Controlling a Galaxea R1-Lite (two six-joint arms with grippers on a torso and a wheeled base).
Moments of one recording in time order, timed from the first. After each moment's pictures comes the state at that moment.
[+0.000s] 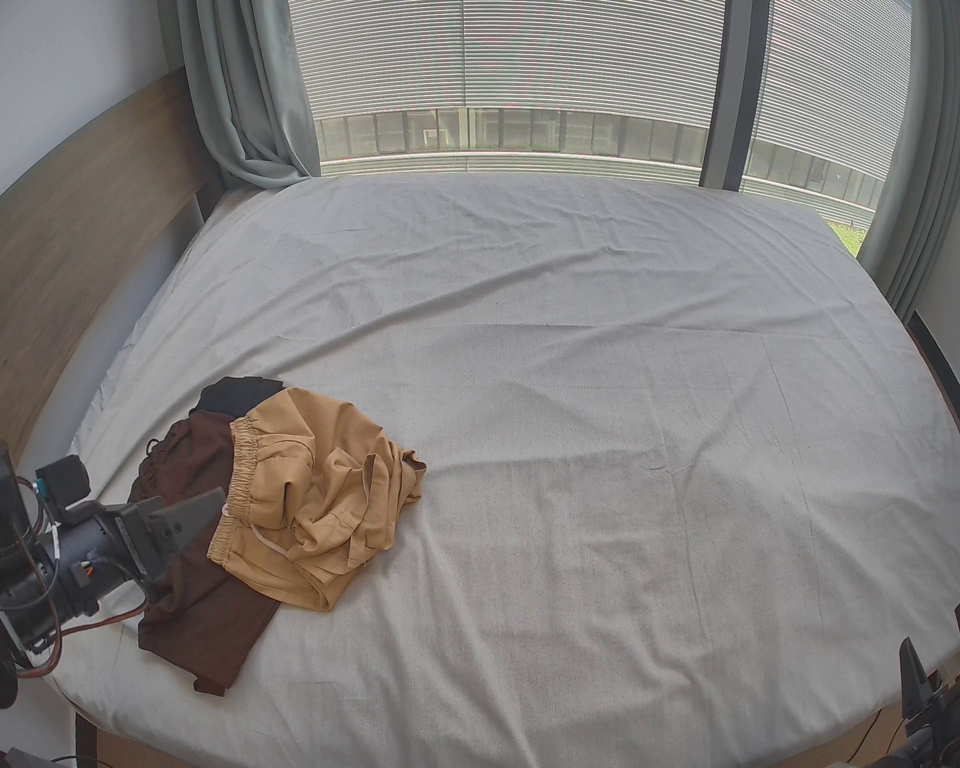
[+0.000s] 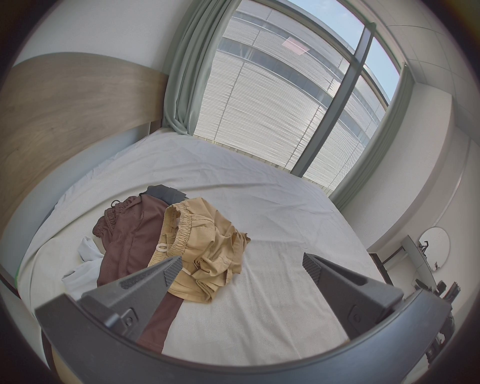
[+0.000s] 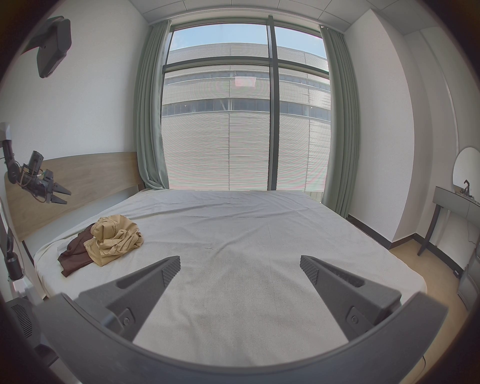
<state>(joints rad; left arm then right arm) -0.08 1.27 -0.31 -0.65 -0.22 -0.31 -0.02 0.02 -0.02 0.00 -0.02 -0.02</state>
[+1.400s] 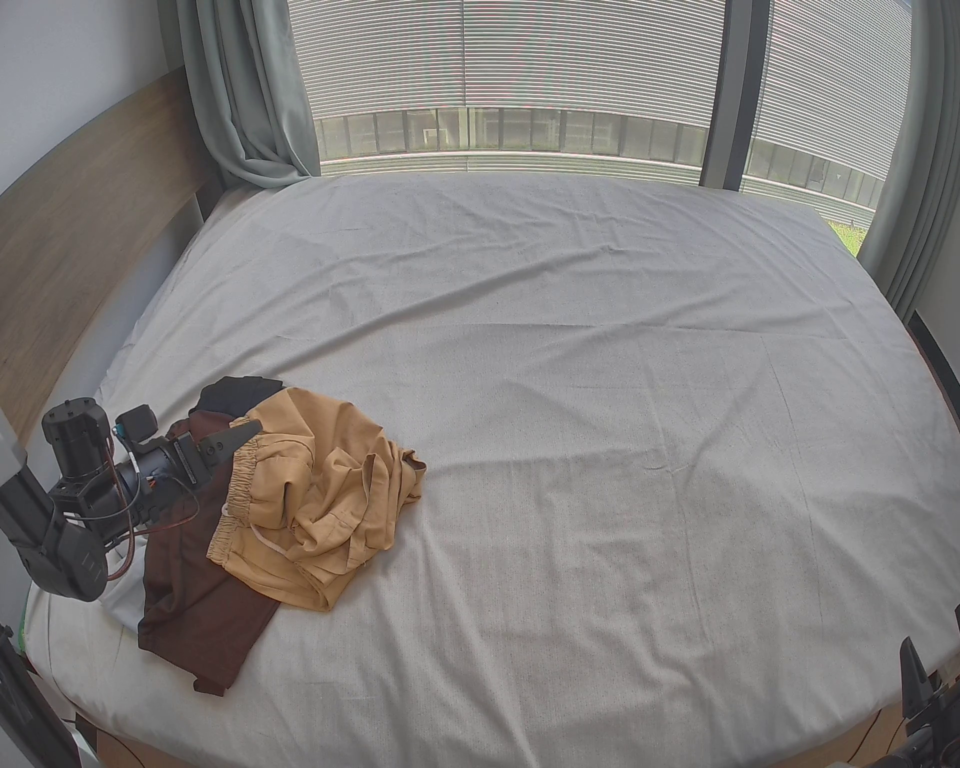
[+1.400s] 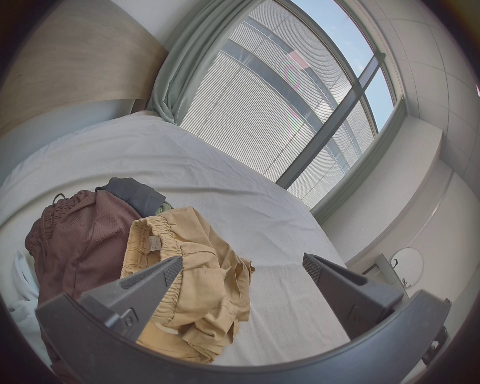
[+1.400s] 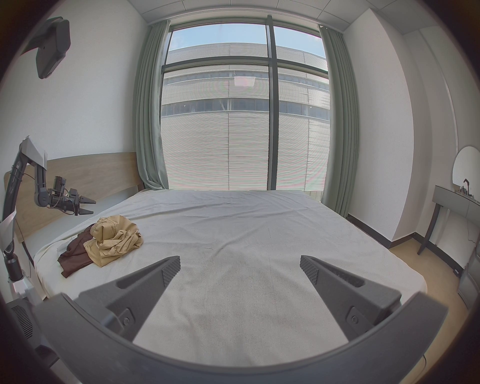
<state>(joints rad) 0.13 1.95 -0.53 -1.23 -0.60 -0.43 -0.02 0.02 -0.02 0.00 -0.02 -0.01</state>
